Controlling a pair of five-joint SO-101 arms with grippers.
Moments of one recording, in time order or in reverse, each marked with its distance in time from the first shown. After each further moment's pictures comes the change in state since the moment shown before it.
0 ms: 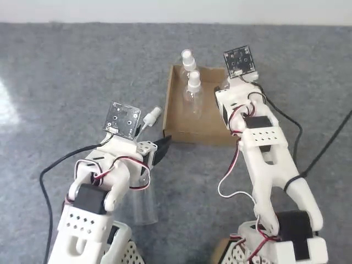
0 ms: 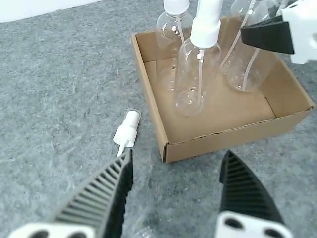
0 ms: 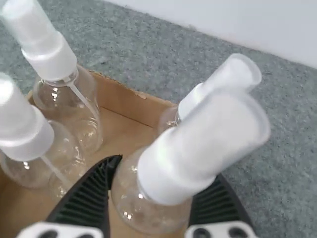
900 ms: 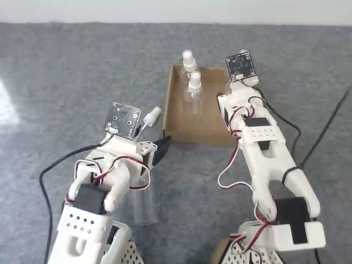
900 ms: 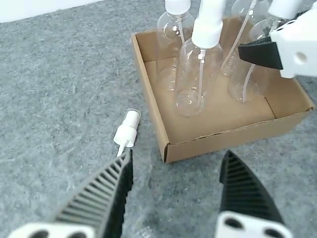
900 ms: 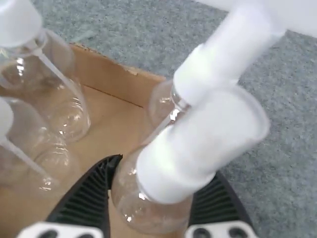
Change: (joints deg) left arm 0.0 0.0 0.0 0.0 0.0; right arm 1.6 7.9 0.4 -4.0 0.2
